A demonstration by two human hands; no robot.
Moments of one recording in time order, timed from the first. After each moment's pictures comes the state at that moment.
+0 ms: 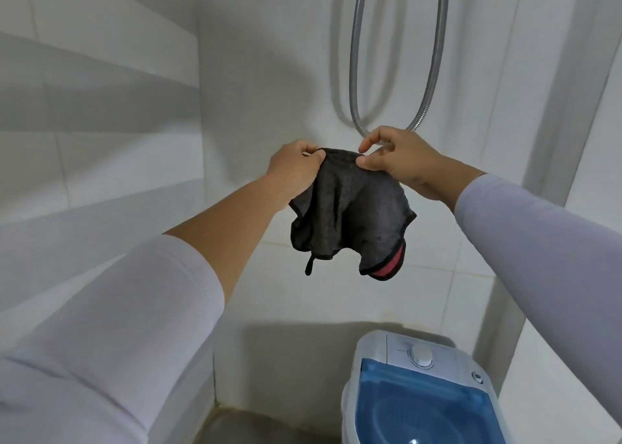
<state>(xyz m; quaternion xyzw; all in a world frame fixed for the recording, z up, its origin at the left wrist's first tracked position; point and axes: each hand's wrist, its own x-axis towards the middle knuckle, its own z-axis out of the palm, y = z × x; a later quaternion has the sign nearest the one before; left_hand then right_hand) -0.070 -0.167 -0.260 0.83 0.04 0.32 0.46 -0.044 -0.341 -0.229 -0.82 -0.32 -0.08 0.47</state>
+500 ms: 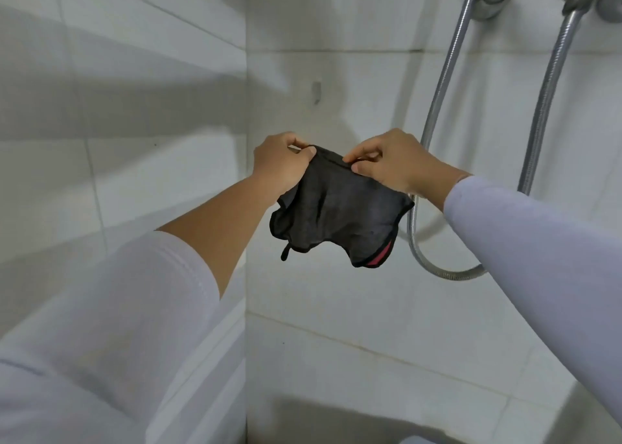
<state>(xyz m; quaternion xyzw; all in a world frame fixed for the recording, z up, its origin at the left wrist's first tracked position) -0.032 -0.043 -0.052 0.81 0.13 0.38 0.43 0.019 -0.214 -0.023 -0.85 -0.41 -0.16 0.30</state>
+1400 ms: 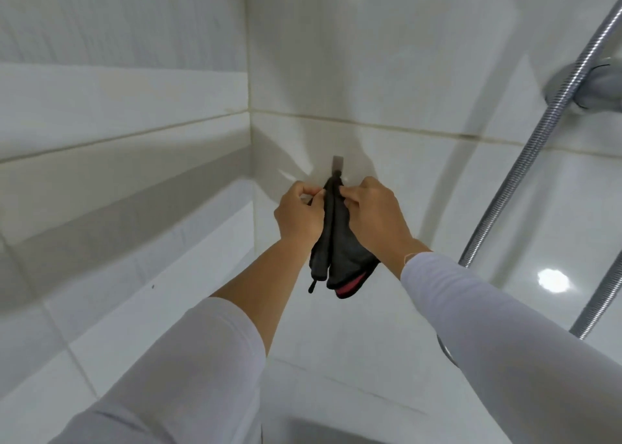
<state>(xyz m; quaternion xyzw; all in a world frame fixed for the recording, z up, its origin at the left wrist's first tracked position) 0.064 0.003 -0.002 0.74 0.21 0.34 0.54 0.103 -0.107 0.015 -0.87 -0.33 -0.20 0.29</state>
